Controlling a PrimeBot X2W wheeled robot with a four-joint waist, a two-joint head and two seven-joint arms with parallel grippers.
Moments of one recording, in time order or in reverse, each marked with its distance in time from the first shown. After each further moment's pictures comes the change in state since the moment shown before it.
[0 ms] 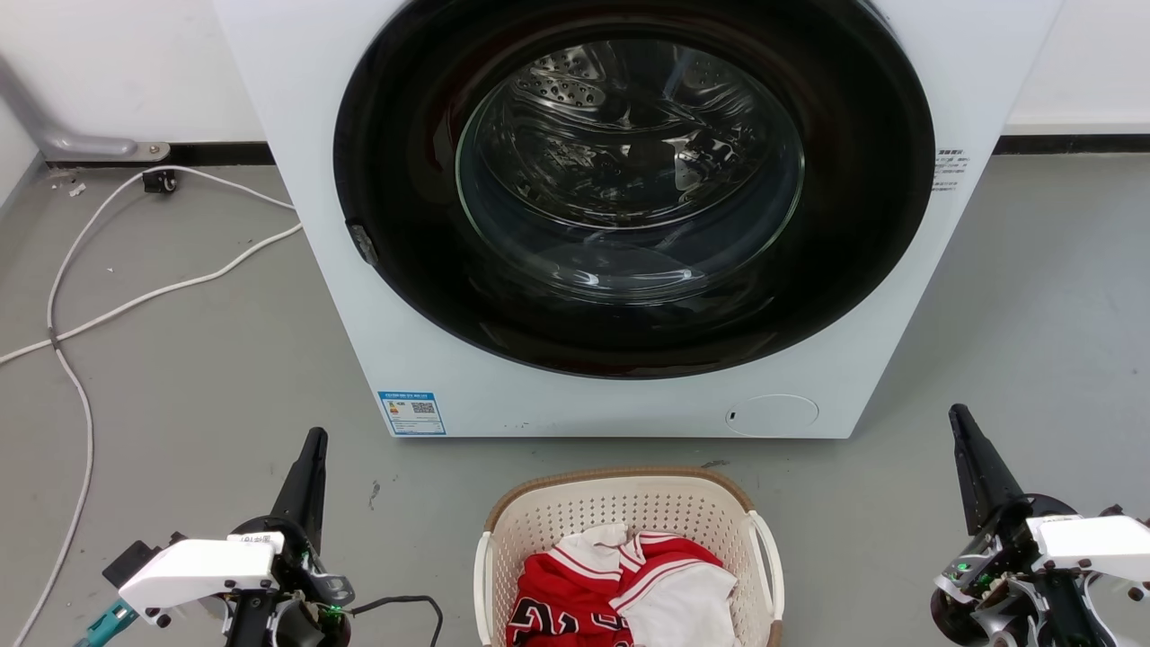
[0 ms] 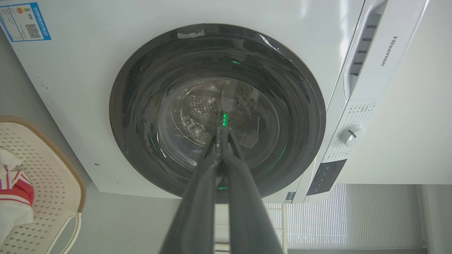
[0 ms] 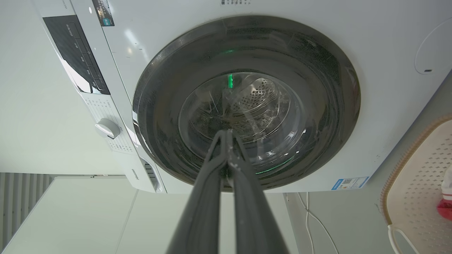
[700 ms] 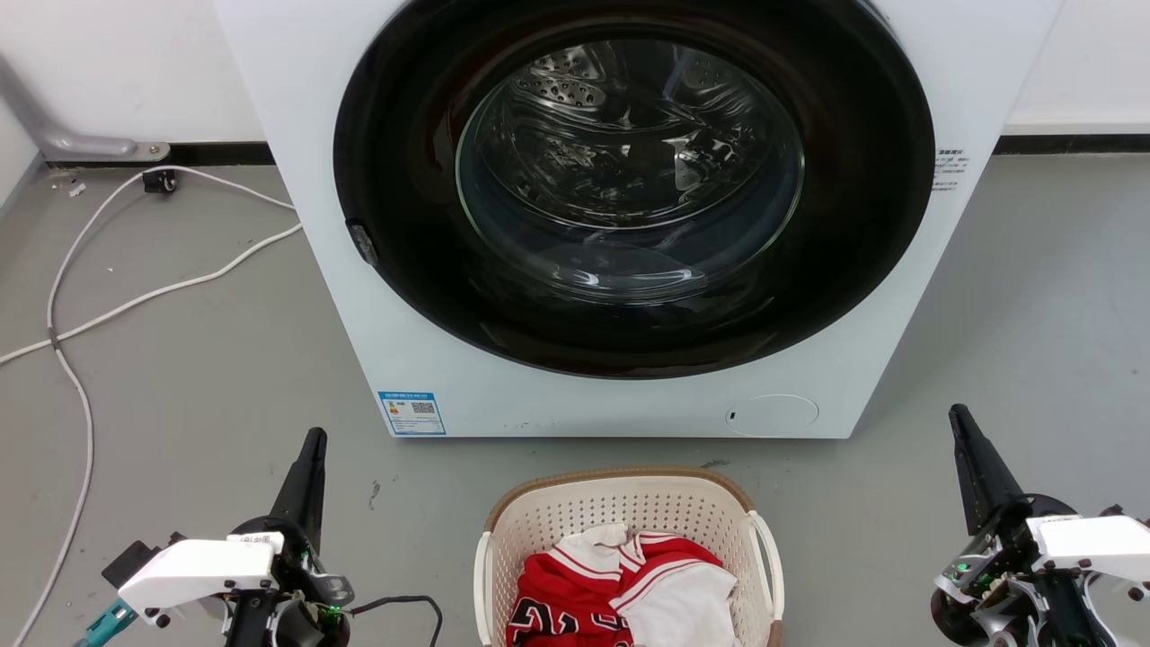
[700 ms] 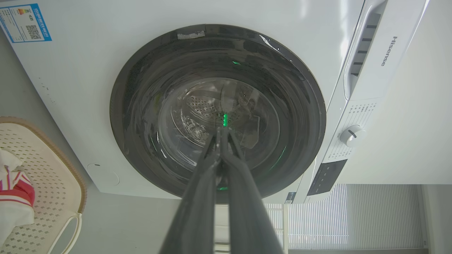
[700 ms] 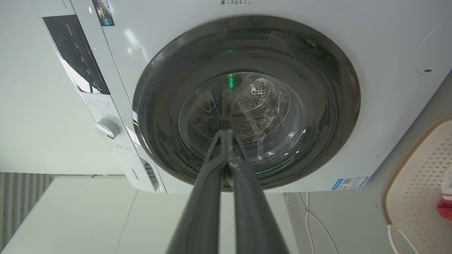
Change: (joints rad) left arm 0.000 -0.002 0.004 0.000 0.006 0.000 0.001; right arm 0.000 0.000 -0.001 0.000 -0.002 0.000 0.002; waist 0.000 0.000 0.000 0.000
